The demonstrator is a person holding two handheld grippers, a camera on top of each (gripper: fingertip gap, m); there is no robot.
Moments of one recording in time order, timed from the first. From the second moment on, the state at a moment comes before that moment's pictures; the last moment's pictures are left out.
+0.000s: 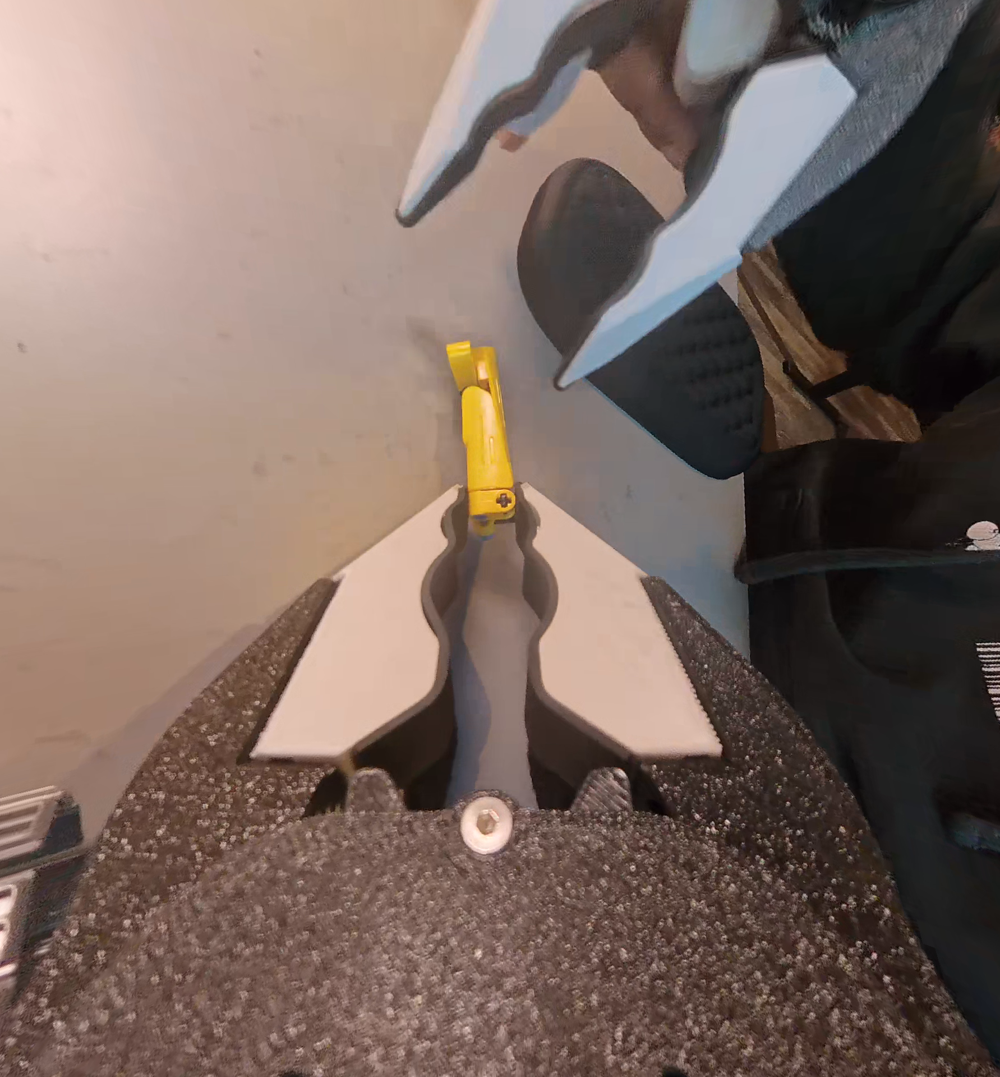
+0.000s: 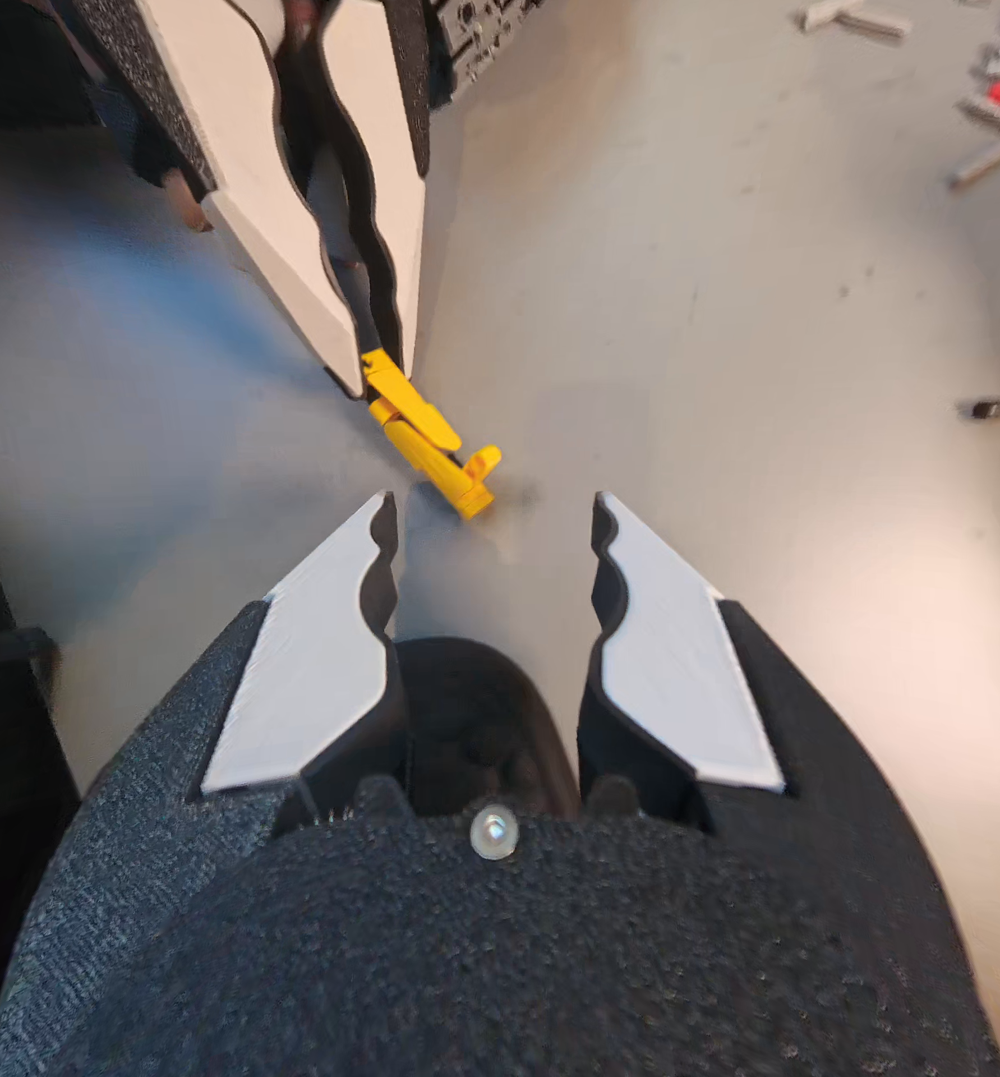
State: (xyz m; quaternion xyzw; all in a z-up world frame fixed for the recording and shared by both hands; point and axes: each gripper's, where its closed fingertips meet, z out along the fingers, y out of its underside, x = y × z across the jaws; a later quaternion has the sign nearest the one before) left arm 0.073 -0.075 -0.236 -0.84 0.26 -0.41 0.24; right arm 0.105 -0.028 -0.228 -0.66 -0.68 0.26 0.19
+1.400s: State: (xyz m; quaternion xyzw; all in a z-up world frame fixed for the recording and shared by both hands) left arm 0.081 -0.091 -0.234 -0.84 0.26 -0.42 0.24; right arm 0.071 -0.072 -0.250 -0.54 -0.78 0.25 0.20
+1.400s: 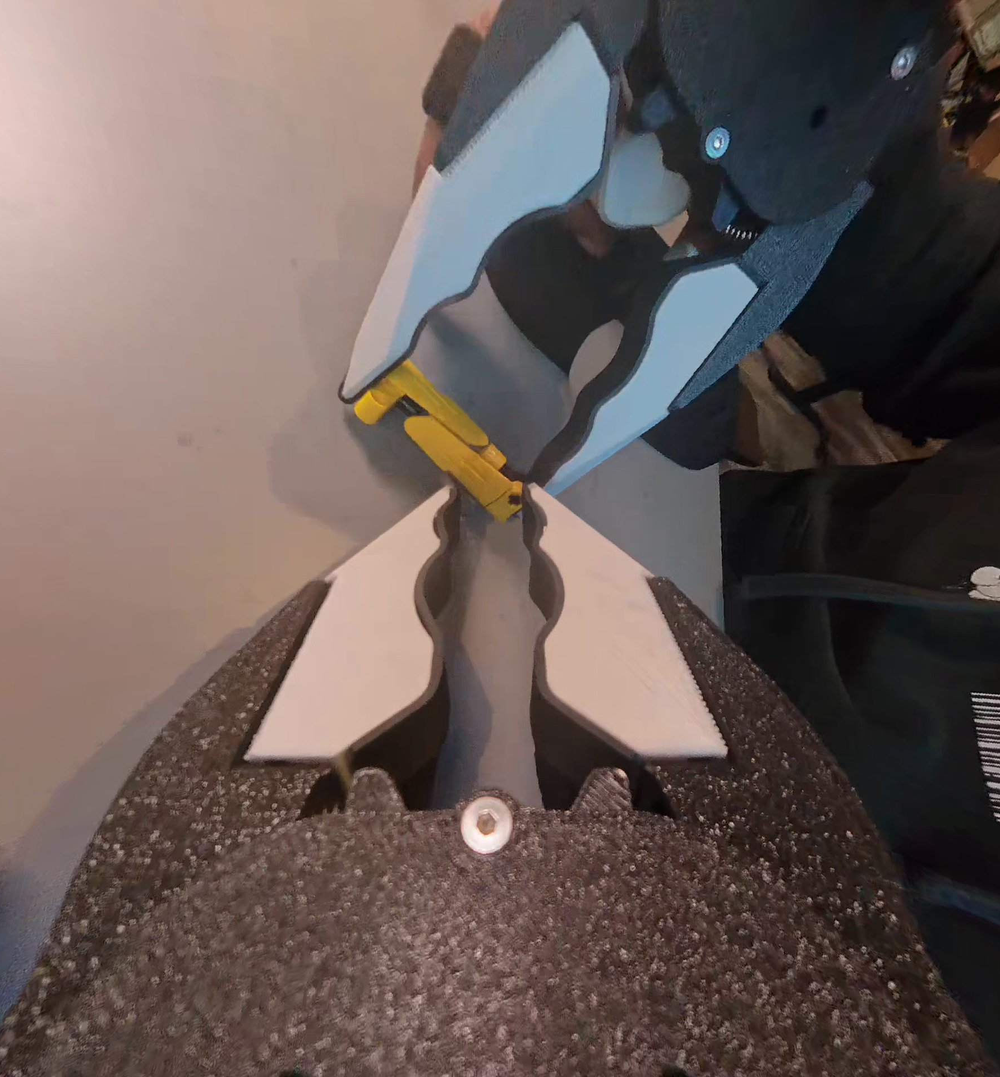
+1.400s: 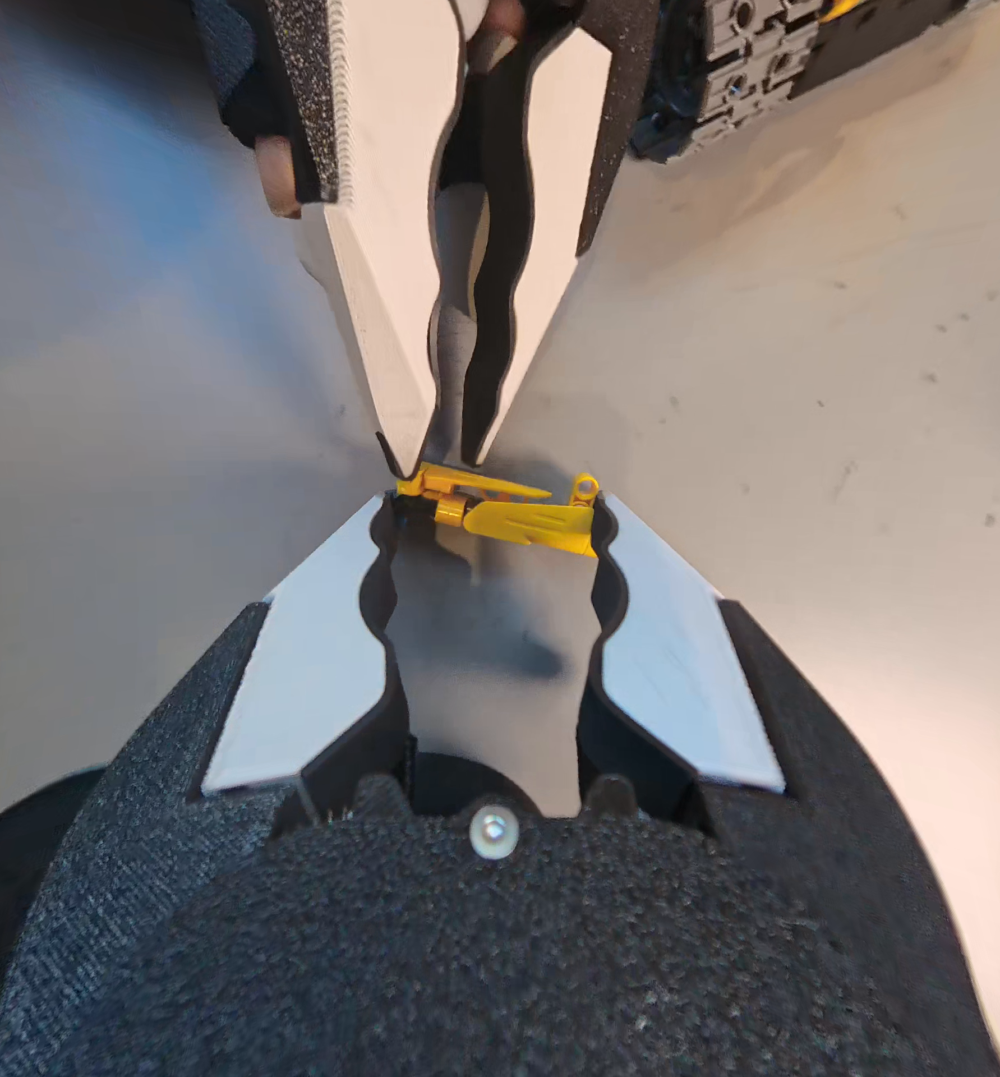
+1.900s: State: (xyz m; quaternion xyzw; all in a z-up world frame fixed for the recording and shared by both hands) left arm 0.081 -0.093 -0.236 -0.84 0.29 -0.38 0.26; right arm 0.069 -0.074 -0.252 -0.51 -0.81 0.26 0.15
